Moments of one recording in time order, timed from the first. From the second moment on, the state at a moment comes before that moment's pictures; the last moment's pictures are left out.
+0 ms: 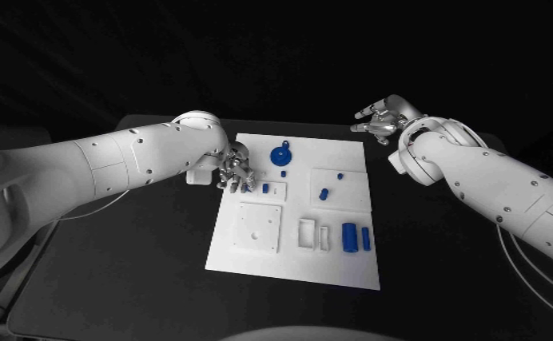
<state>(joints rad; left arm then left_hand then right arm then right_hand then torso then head) 1.35 -0.56 -0.23 1.11 -1.06 0.40 -0.38 0.90 0.02 0.59 -0.13 0.35 1.18 0.04 0.06 1.13 1.47 -0.06 0.49 0.44 1.42 -0.12 1.30 0.88 0.05 1.24 -0.14 0.62 1.31 1.00 -0.61 0.38 1.16 -1.30 -0.32 -0.25 1.25 -0.14 0.32 -0.13 0.33 1.03 0.11 0.07 0.07 1.29 0.00 1.02 1.22 1.43 -0.08 0.93 0.93 0.08 1.47 -0.09 0.74 1.31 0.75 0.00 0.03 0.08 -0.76</state>
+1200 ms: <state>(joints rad) 1.36 -0.55 -0.22 1.08 -1.02 0.45 -0.39 0.90 0.02 0.59 -0.14 0.35 1.18 0.04 0.06 1.12 1.47 -0.06 0.49 0.44 1.42 -0.12 1.30 0.89 0.05 1.24 -0.14 0.62 1.31 1.00 -0.61 0.38 1.16 -1.30 -0.32 -0.25 1.25 -0.14 0.32 -0.13 0.33 1.03 0.11 0.07 0.07 1.29 0.00 1.02 1.22 1.43 -0.08 0.93 0.93 0.08 1.47 -0.09 0.74 1.31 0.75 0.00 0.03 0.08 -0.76</state>
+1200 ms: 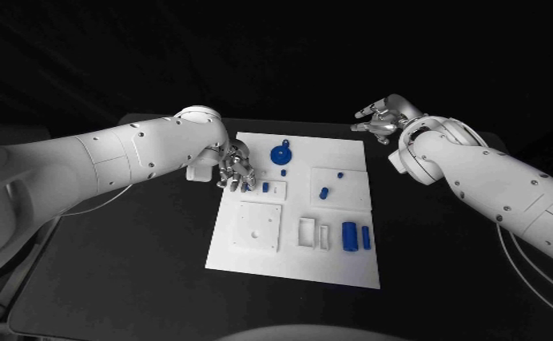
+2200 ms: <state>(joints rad) 1.38 -0.49 -0.22 1.00 -1.01 0.55 -0.39 0.91 0.02 0.59 -0.14 0.35 1.18 0.04 0.06 1.12 1.47 -0.06 0.49 0.44 1.42 -0.12 1.30 0.88 0.05 1.24 -0.14 0.62 1.31 1.00 -0.61 0.38 1.16 -1.30 -0.32 -0.25 1.25 -0.14 0.32 -0.13 0.33 1.03 0.11 0.07 0.07 1.29 0.00 1.02 1.22 1.43 -0.08 0.93 0.93 0.08 1.47 -0.09 0.74 1.31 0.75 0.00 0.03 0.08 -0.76</state>
